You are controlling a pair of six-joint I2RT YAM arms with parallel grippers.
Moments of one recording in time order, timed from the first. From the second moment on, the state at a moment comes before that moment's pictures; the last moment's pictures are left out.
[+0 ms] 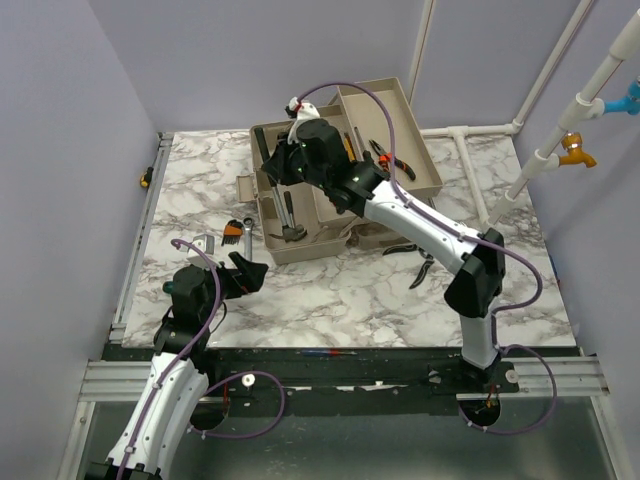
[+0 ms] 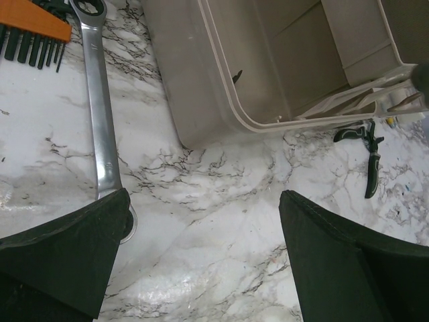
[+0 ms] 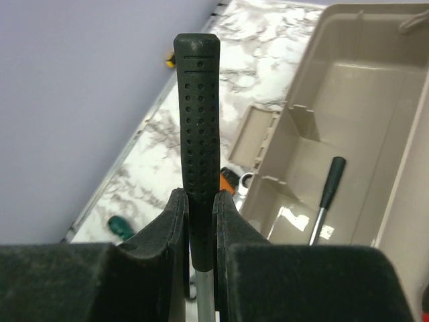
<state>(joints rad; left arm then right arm) -0.17 0.40 0.22 -0.14 0.22 -0.57 0.87 1.93 1.95 -0.30 0.09 0.43</state>
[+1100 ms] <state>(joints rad) -0.17 0.41 0.21 -0.14 0.22 -0.57 0.87 2.12 2.13 -0.46 0.37 0.35</state>
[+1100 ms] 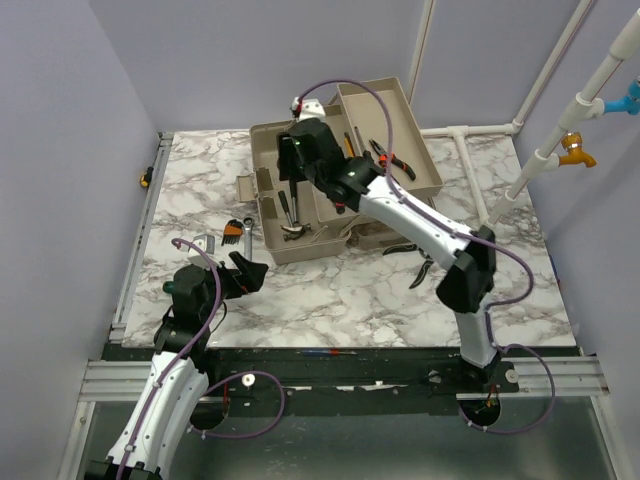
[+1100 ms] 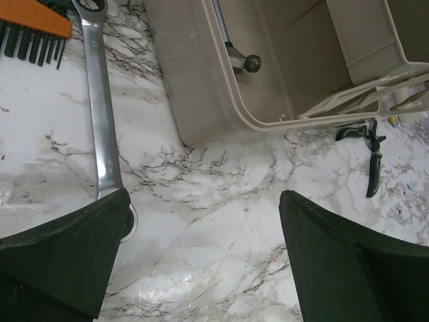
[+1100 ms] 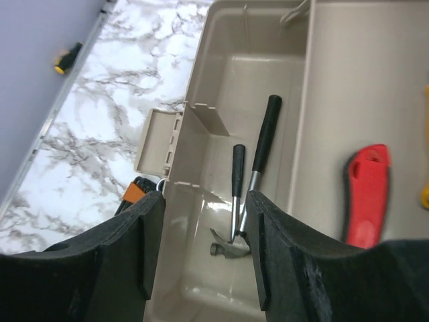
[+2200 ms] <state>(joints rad) -0.17 0.43 0.21 -0.14 0.22 -0.57 0.85 1.15 0.76 -0.71 0.67 1.06</state>
